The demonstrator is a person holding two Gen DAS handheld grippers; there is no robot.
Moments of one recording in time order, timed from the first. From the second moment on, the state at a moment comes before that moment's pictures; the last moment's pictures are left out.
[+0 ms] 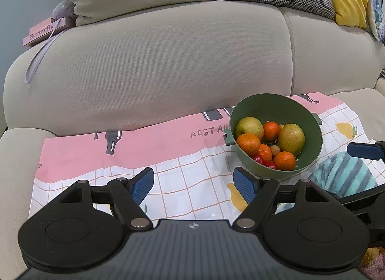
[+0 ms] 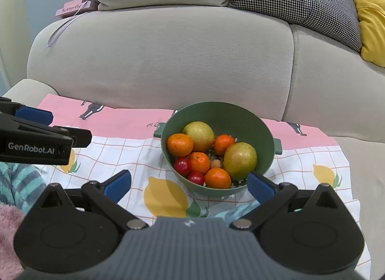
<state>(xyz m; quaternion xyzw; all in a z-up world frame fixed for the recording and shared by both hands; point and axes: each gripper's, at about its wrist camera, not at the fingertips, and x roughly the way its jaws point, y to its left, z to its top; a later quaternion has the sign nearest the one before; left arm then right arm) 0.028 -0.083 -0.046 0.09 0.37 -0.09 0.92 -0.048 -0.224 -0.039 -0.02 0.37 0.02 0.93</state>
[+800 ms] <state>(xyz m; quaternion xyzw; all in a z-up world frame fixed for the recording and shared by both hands) 0.025 -0.083 -0.043 0.08 0.37 -0.09 0.92 -0.049 -0.225 -0.040 -0.01 0.37 0.01 0.93</state>
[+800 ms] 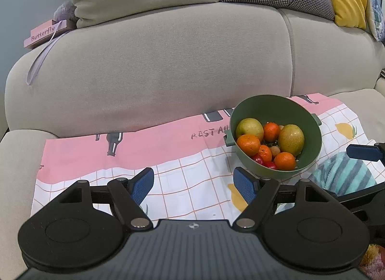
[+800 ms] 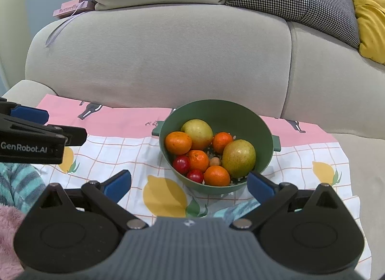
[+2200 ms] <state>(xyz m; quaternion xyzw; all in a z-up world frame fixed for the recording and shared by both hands) 0.022 -0.081 -0.038 0.09 0.36 -0.09 0.92 -0.050 -0.223 -0.043 -0.01 0.38 0.00 0.92</state>
